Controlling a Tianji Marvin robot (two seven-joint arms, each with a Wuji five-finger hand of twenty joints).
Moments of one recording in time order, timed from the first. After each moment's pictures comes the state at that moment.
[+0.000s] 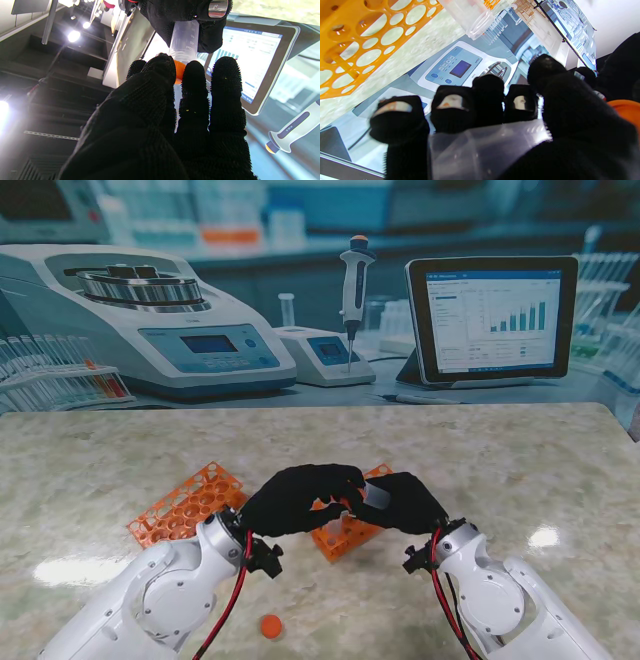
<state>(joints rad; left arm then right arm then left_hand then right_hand) 1.57 -1.12 -1.05 -1.79 0.61 -0.52 0.13 -1.64 -1.13 1.22 -1.62 -0.44 -0.39 -0.09 1.19 -0.56 0.47 -0.08 0.73 -0.04 0.75 0.54 0.71 0.01 0.26 0.84 0.80 0.10 0.45 1.18 0.68 0.14 0.97 0.41 0.63 -0.58 0.68 -0.04 0.99 -0.26 1.29 1.46 1.33 -0.11 0.94 1.01 1.30 -0.05 1.29 0.87 1.09 0.23 1.54 0.72</state>
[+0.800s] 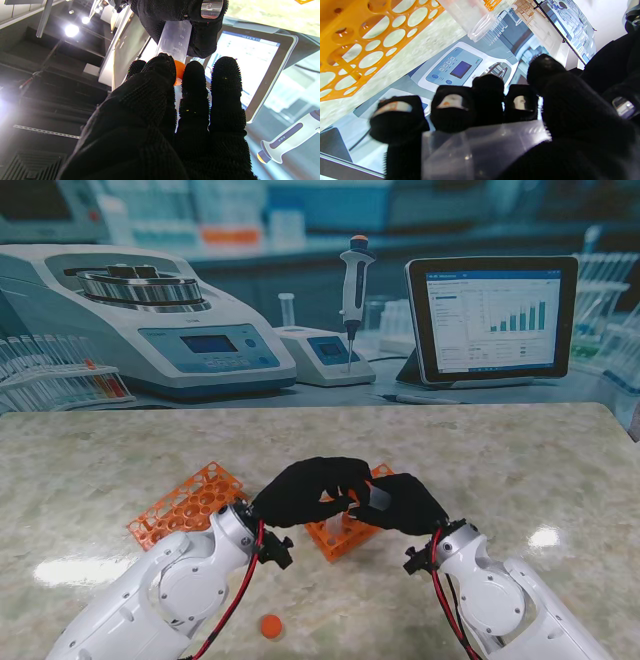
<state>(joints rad) 1.48 -1.13 -0.98 -1.71 0.54 -0.49 0.13 -1.64 -1.13 1.22 -1.61 -0.44 -0.40 -0.09 1.19 -0.56 0.47 -0.08 0.73 -0.04 0.75 0.55 0.70 0.02 0.27 0.84 0.80 0.10 0.45 1.18 0.68 0.14 0.97 0.41 0.64 -0.58 0.67 -0.04 0.99 -0.26 1.29 1.46 1.33 -0.11 0.94 1.01 1.30 -0.05 1.29 0.87 1.09 0.23 1.54 0.72</state>
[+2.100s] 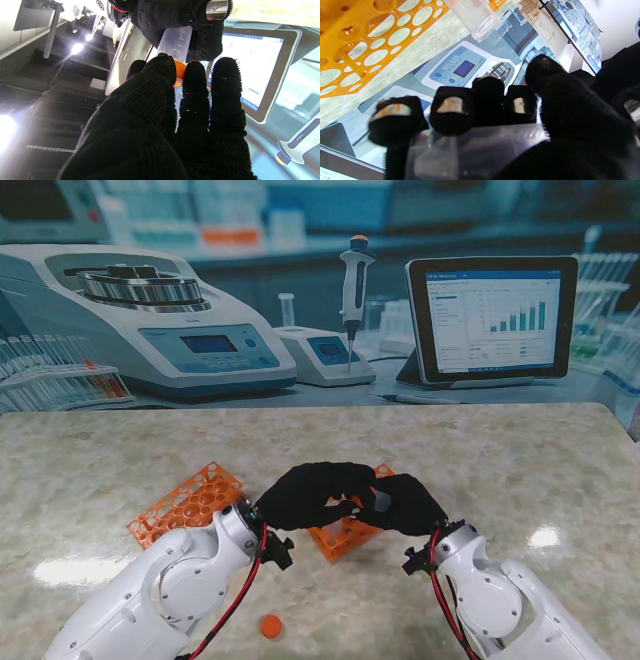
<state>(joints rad) 1.47 -1.12 -0.97 -1.73 0.64 -0.50 0.13 -1.64 -1.12 1.22 -1.63 -0.47 -0.36 -0.11 1.20 -0.56 0.47 -0.08 0.73 -0.04 0.73 0.54 0.70 0.02 0.27 0.84 0.80 0.11 0.45 1.17 0.67 0.14 0.97 0.41 0.65 -0.58 0.68 -0.03 0.99 -0.24 1.32 1.48 1.34 -0.10 0.96 1.02 1.30 -0.05 1.31 0.88 1.09 0.23 1.55 0.74</state>
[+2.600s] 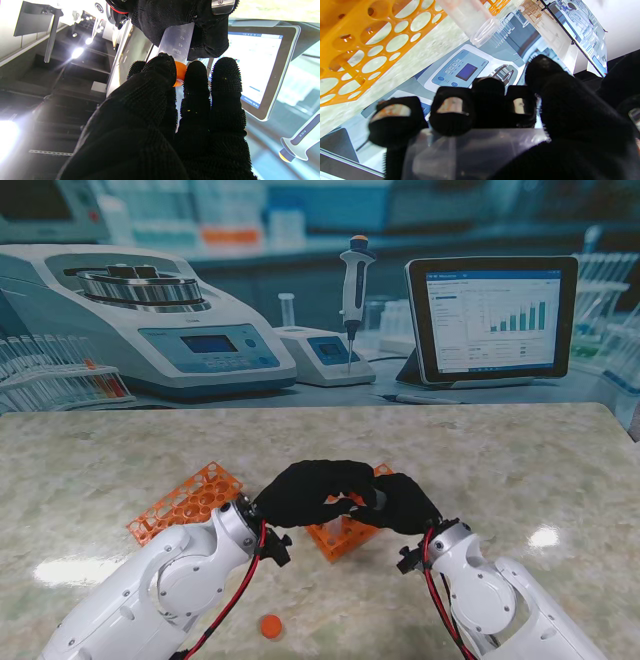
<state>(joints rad) 1.46 -1.12 -0.97 -1.73 0.66 -0.51 0.13 -1.63 -1.12 1.19 -1.63 -0.45 -0.31 -0.10 1.20 -0.56 0.47 -0.08 0.75 -0.04 0.61 0.44 0.70 0.03 0.27 0.83 0.80 0.13 0.45 1.16 0.67 0.14 0.97 0.41 0.65 -0.58 0.68 -0.02 0.99 -0.24 1.32 1.48 1.35 -0.10 0.96 1.02 1.30 -0.05 1.31 0.88 1.09 0.23 1.55 0.74</state>
